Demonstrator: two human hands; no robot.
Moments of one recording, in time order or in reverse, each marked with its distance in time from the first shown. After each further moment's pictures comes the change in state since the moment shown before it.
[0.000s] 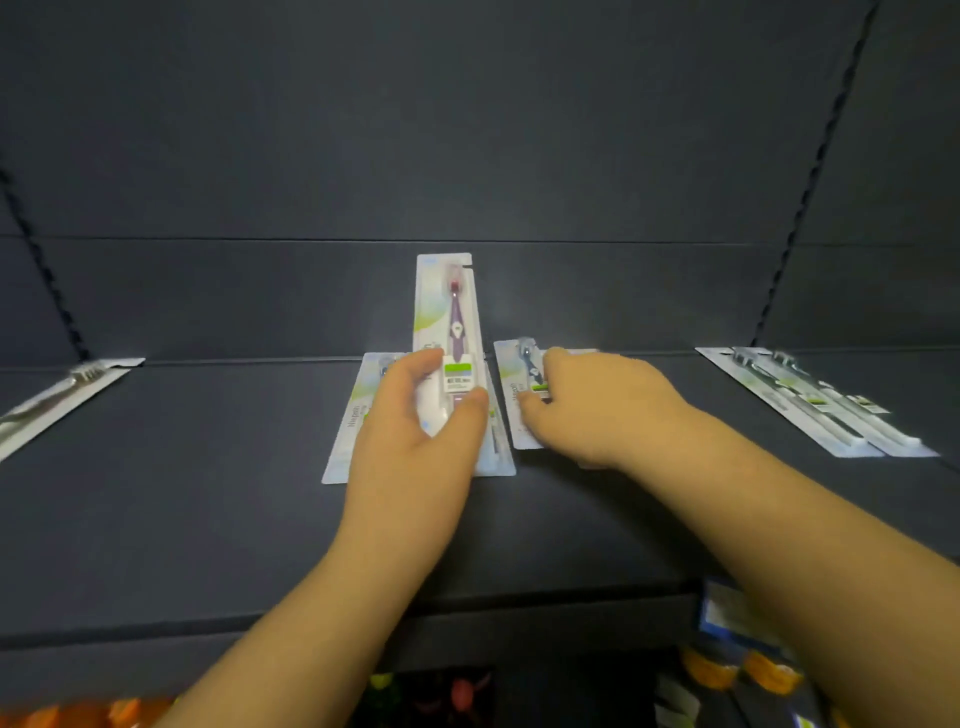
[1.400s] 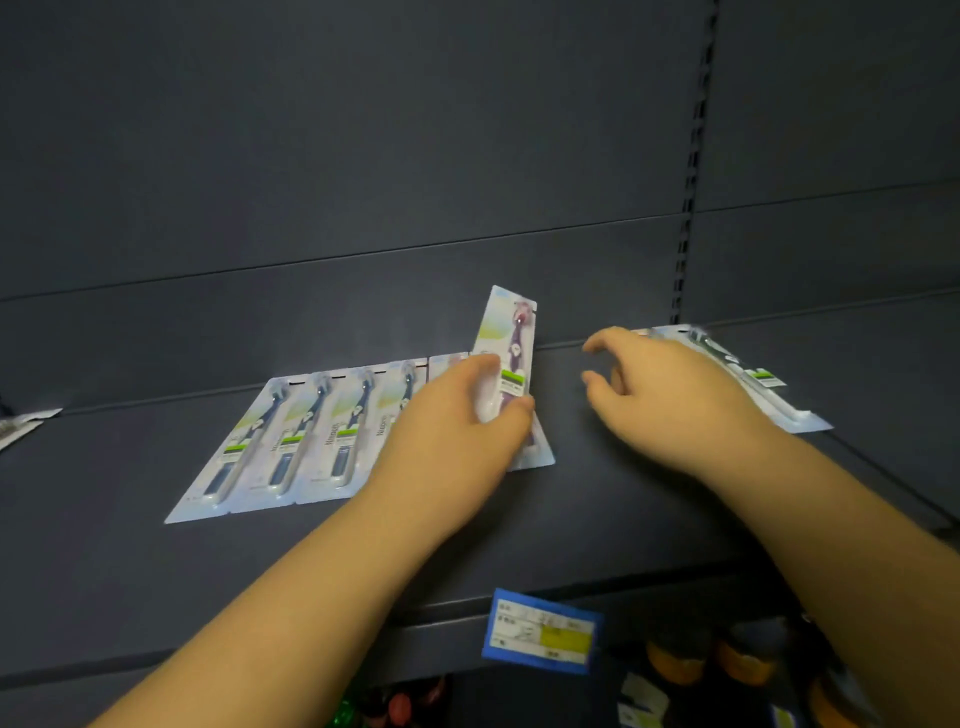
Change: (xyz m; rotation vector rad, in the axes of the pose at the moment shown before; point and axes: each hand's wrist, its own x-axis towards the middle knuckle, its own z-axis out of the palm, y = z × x) left_hand 0.000 0.030 0.150 0.617 -0.252 0.116; right_hand -0.032 0.182 0.010 0.336 0.232 0.037
